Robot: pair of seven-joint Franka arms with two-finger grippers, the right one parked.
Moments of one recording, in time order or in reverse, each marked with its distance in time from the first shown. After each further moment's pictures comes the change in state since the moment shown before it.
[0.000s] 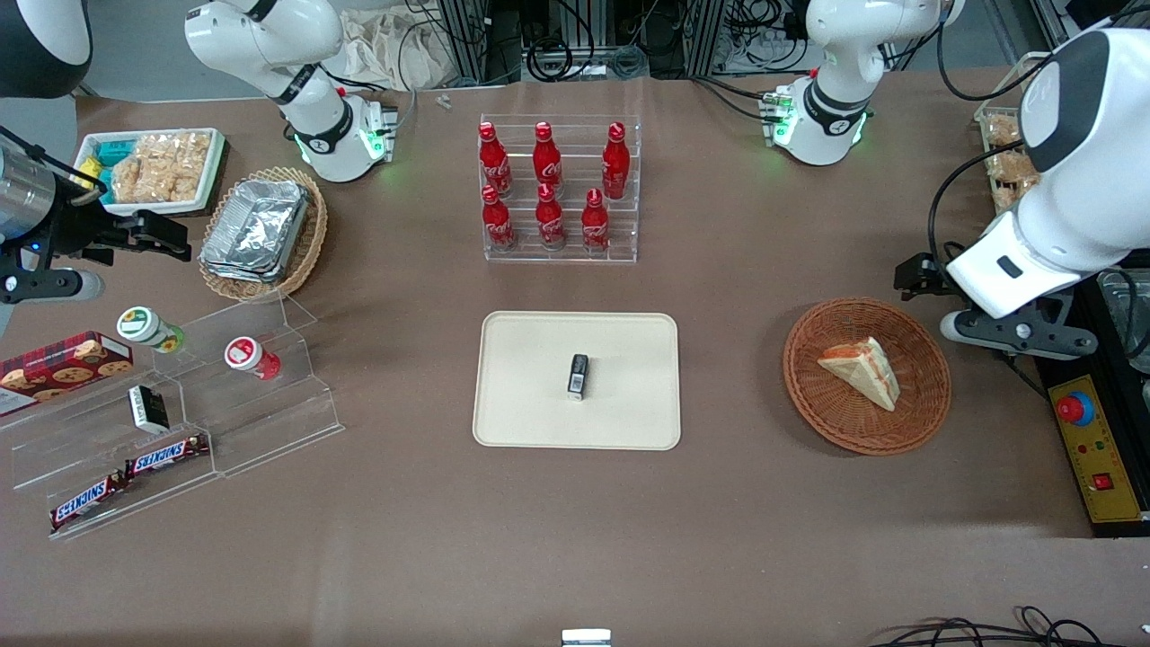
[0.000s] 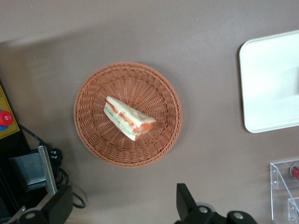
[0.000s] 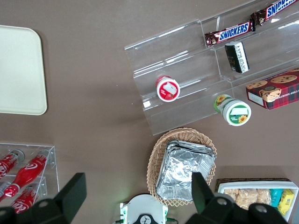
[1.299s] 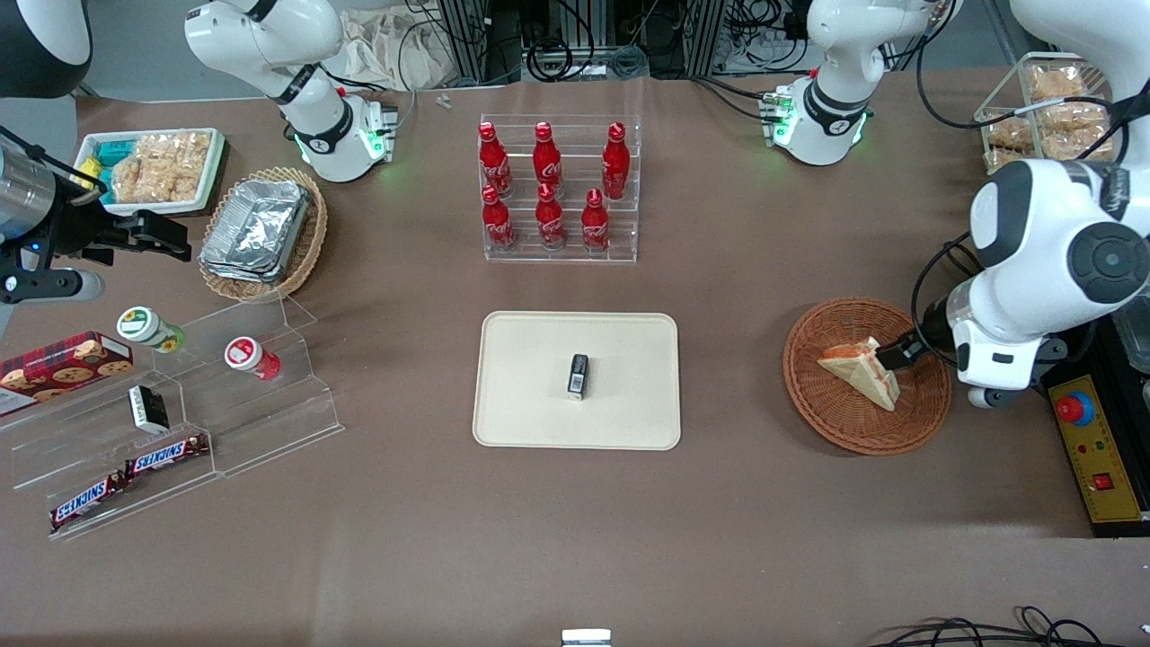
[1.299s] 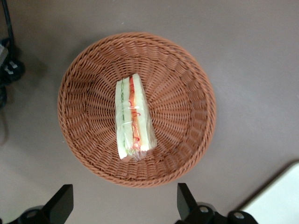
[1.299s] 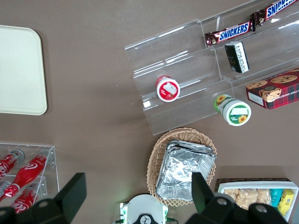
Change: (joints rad) arm 0.075 0.074 0.012 -0.344 0.013 0.354 -0.815
